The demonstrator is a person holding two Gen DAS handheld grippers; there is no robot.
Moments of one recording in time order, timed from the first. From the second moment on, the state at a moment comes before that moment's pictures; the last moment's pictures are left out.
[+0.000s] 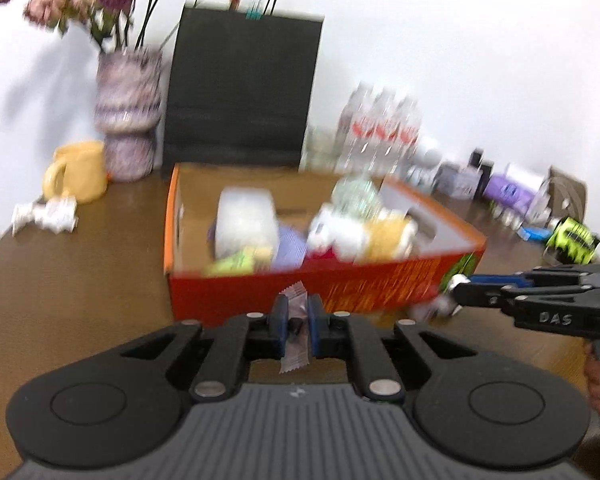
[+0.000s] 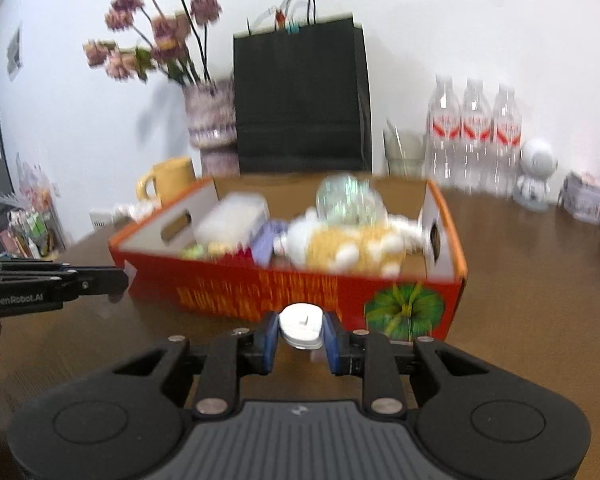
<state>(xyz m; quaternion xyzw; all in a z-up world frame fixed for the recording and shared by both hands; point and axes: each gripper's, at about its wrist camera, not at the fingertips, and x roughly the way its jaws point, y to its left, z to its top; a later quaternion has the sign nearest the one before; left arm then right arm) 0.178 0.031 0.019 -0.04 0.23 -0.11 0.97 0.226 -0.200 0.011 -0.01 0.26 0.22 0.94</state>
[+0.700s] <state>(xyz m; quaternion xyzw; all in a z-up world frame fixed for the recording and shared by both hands) 0.291 0.029 0.018 -0.06 0.26 -0.10 0.96 0.334 -0.135 0.008 -0.02 0.28 0.26 0.92</state>
